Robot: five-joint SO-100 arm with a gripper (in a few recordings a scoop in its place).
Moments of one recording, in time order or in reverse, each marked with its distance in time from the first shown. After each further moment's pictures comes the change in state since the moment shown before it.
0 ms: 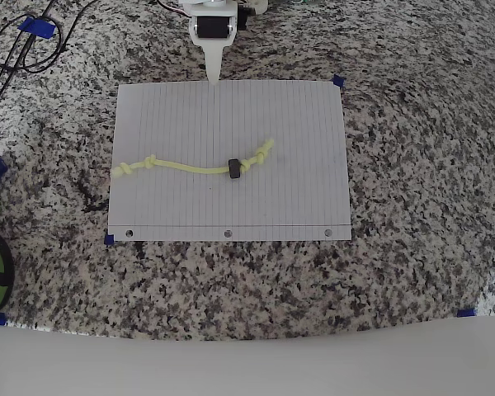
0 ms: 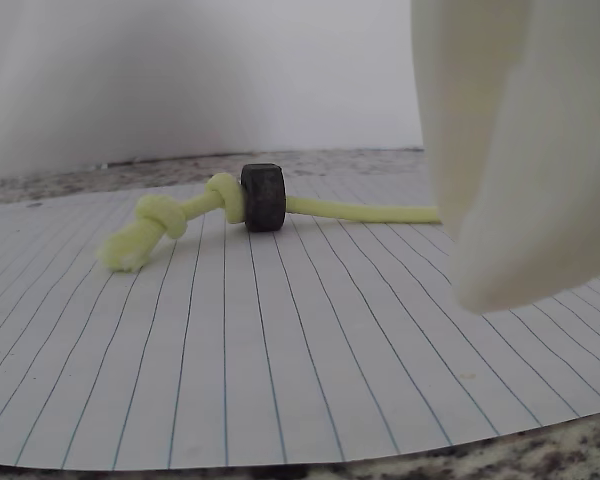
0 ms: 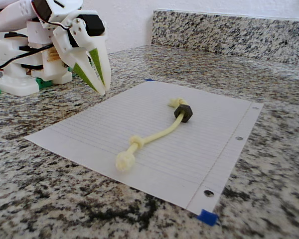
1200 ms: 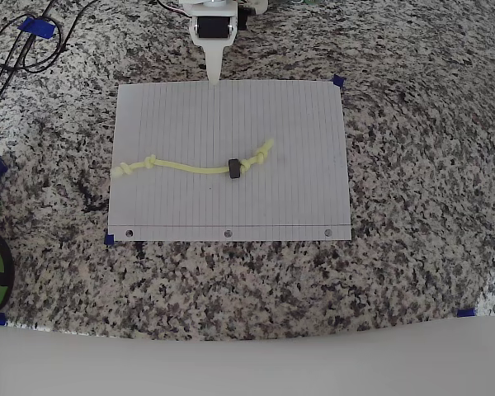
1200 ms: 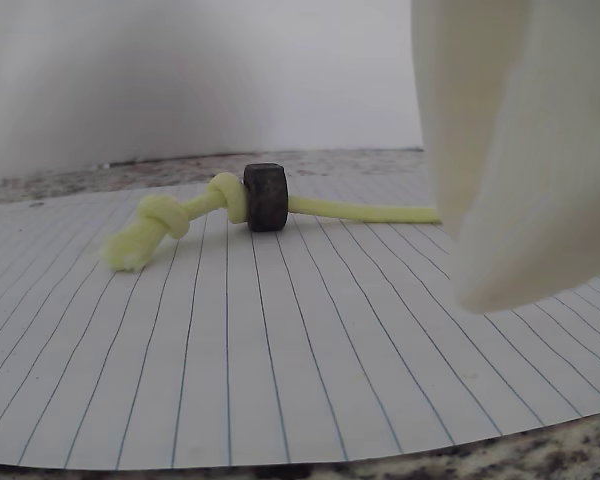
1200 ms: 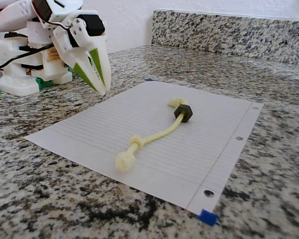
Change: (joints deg) arm -0.3 0.0 0.0 0.0 0.0
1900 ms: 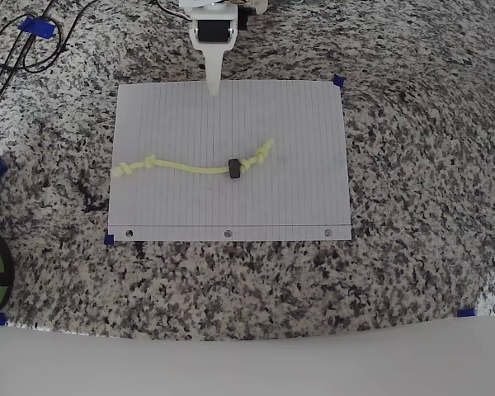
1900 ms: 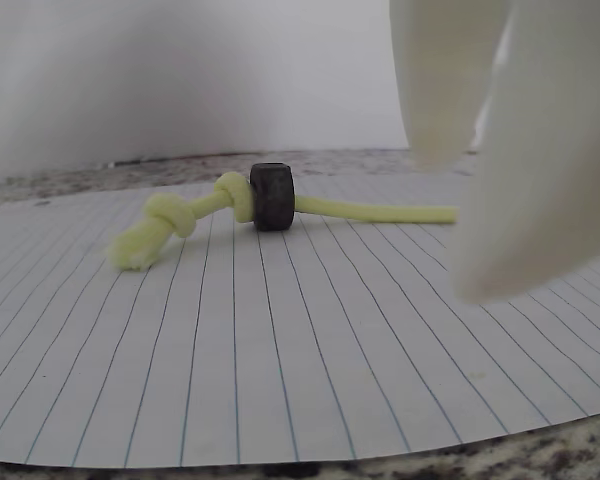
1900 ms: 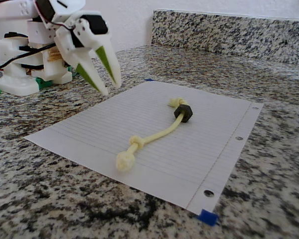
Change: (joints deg) arm -0.5 -11.2 -2.9 -8.3 0.0
